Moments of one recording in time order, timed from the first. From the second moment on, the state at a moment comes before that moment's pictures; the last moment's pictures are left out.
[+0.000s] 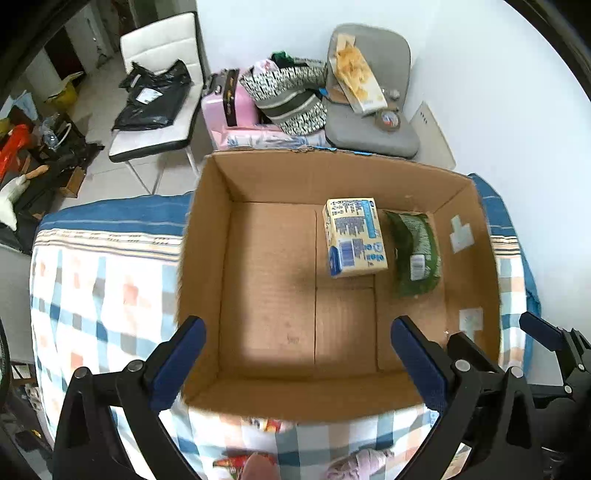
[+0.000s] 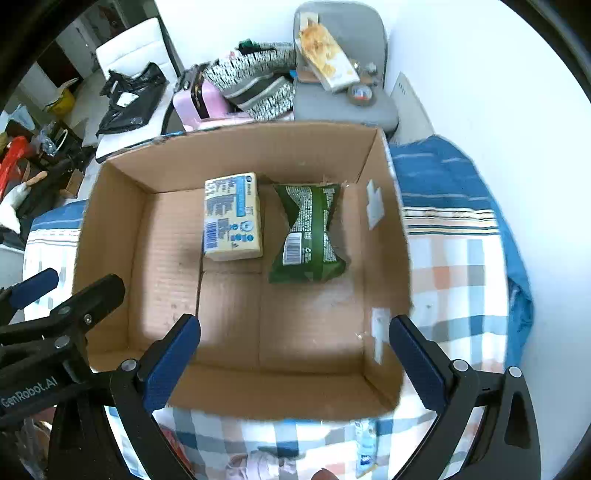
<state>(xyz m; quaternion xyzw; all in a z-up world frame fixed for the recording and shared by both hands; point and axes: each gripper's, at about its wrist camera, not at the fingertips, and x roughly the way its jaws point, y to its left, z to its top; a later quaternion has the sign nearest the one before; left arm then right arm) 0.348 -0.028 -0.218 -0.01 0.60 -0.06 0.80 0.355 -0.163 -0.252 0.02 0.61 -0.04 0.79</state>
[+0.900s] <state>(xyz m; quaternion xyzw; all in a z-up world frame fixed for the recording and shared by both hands) 0.189 -0.008 -0.162 -0.03 0.56 -0.02 0.82 0.195 -0.231 -0.201 0.10 0.58 -0.05 0.81</state>
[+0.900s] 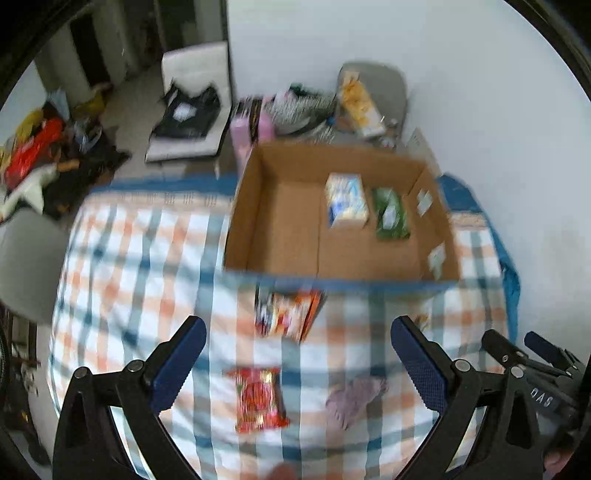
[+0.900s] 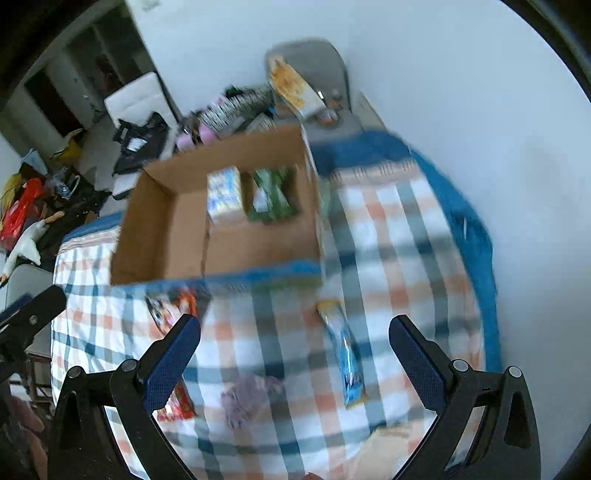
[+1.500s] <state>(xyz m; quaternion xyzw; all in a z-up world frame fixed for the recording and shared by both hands) 0.144 0.052 -0.345 -0.05 0.73 0.03 0.68 0.168 -0.165 -0.420 0.26 0.75 0.01 0.61</state>
